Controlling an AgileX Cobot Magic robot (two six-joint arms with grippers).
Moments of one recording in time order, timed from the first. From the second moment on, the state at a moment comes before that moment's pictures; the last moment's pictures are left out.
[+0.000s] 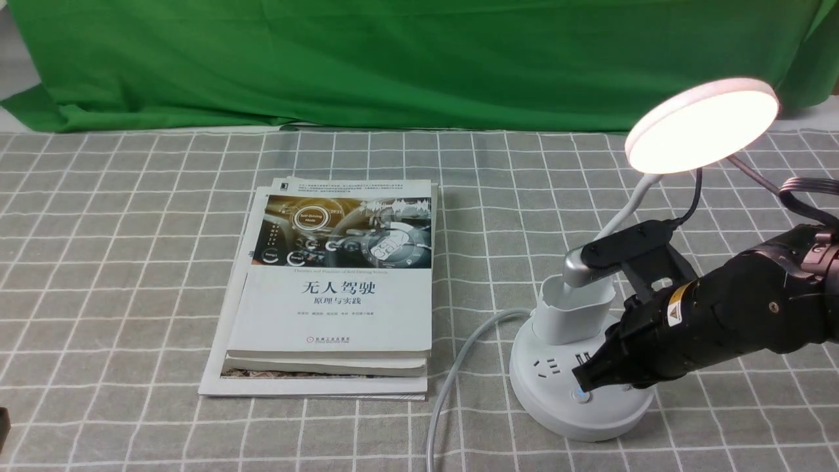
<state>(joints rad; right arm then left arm) 0.48 1.61 -0.85 -0.02 0.43 -0.02 0.02 0.00 0.01 0.06 0.24 0.22</state>
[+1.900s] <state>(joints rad) 0.30 0.75 -0.51 -0.02 0.38 -0.01 0.02 0.00 0.01 0.06 0.24 0.22</state>
